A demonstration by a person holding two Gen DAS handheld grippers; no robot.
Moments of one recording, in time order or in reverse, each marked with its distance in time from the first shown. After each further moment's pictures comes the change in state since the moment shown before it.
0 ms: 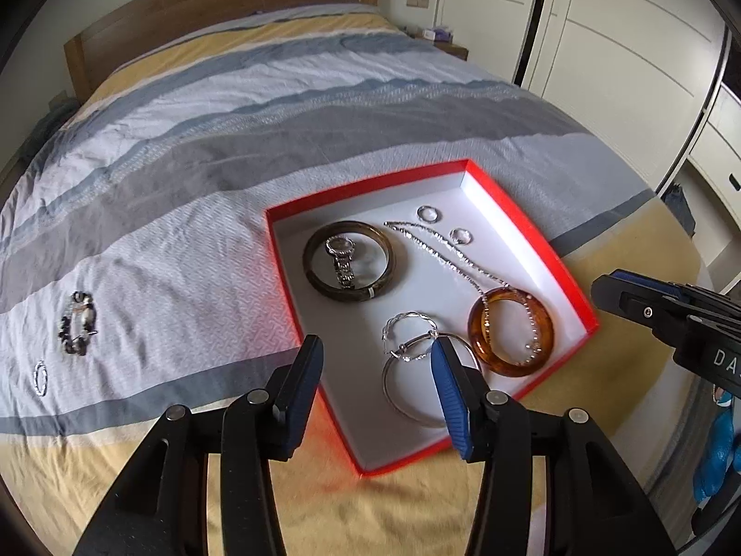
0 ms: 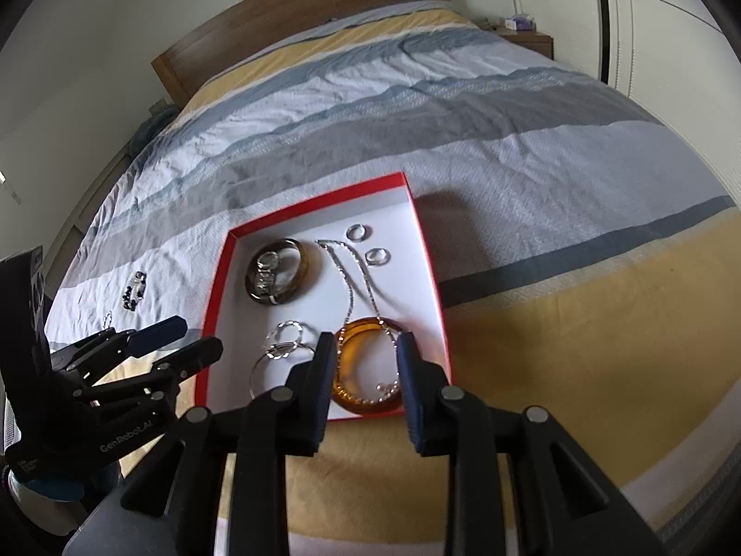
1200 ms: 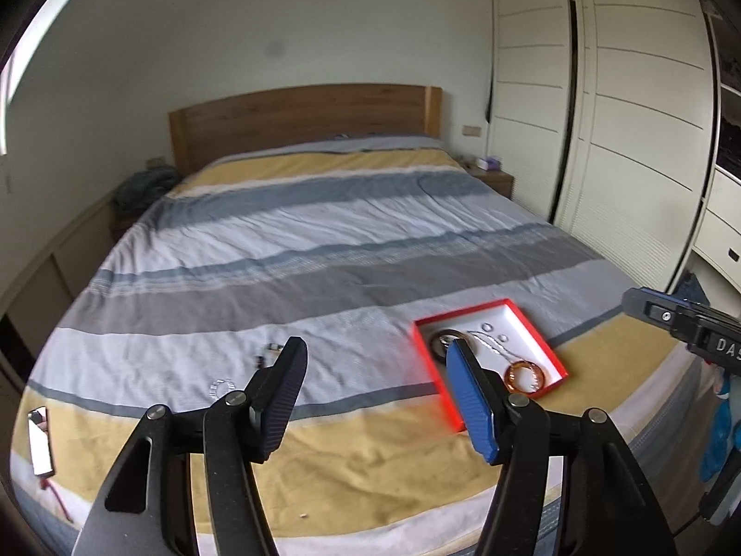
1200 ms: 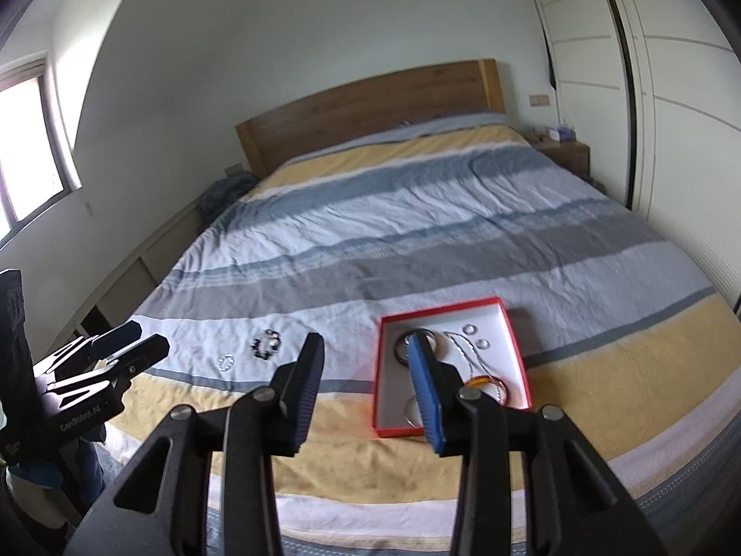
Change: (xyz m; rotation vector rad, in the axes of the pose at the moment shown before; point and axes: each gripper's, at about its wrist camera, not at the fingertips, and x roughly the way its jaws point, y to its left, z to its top) left arm -0.270 0.069 -0.057 -0.084 -0.386 0.179; right arm -0.186 0.136 -0.021 -0.139 -0.308 0.121
